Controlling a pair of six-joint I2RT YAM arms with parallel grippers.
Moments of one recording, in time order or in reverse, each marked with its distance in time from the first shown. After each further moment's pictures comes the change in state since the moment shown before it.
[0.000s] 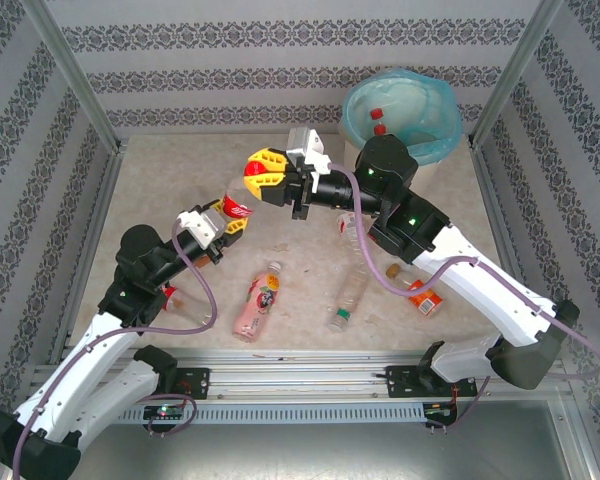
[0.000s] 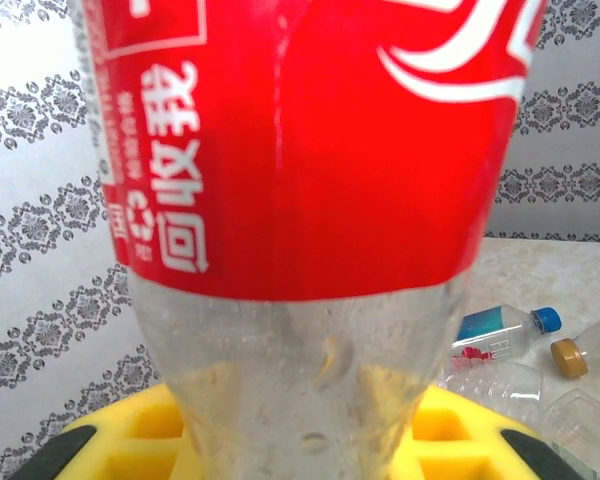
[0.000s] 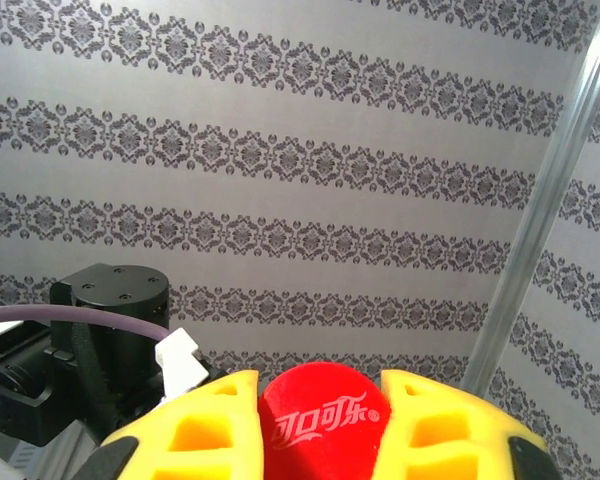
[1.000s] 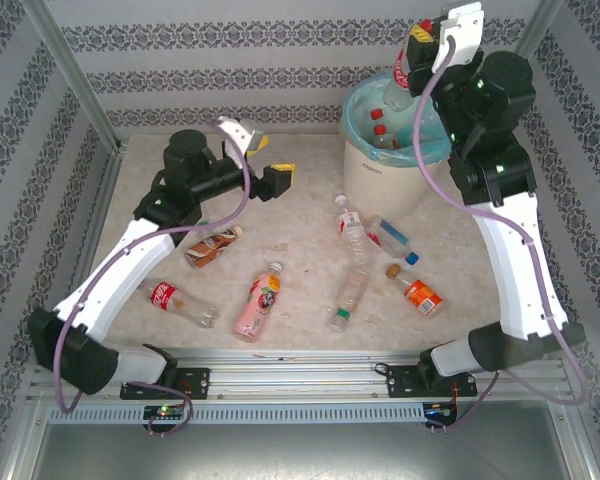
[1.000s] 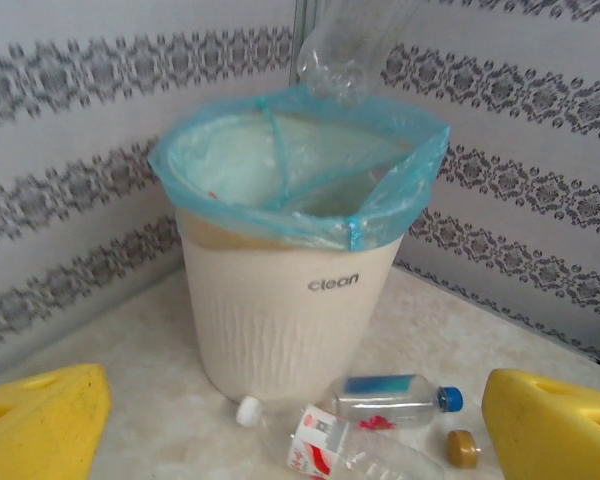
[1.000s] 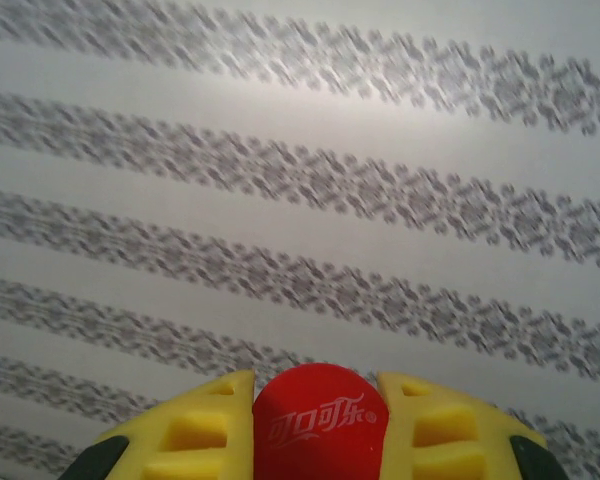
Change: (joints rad) left arm -0.005 0.633 0.658 -0.254 0.105 -0.373; right arm -0.559 0.127 0.464 -0.291 0.644 -0.098
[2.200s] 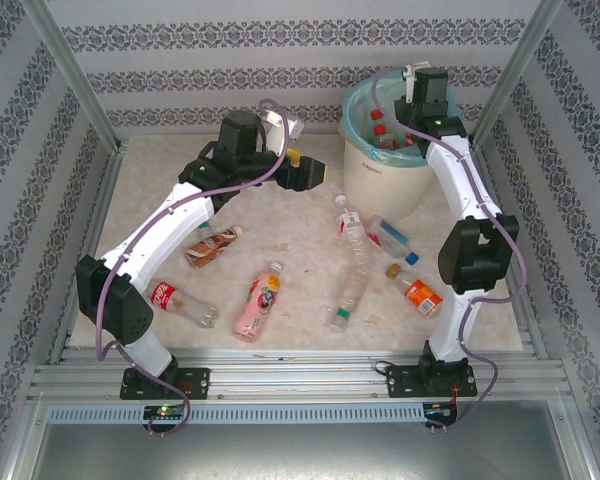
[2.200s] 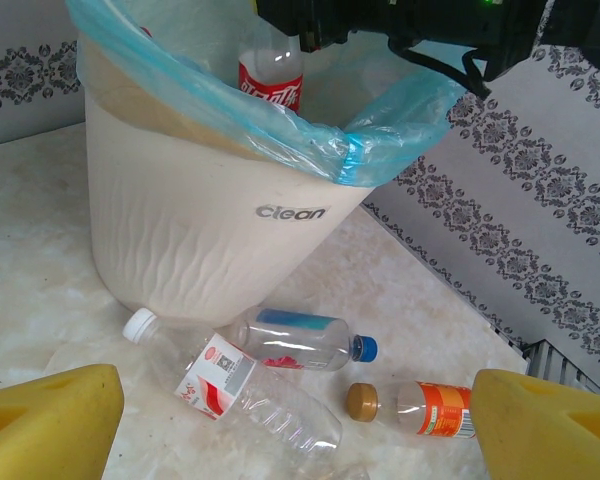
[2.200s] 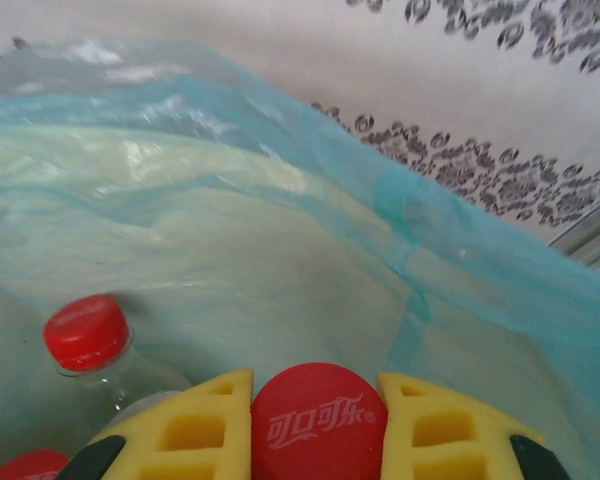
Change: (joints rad) left arm -0.086 0.292 0.298 -0.269 0.008 -0.197; right arm -0.195 0.502 -0.051 -0.093 0.119 0.026
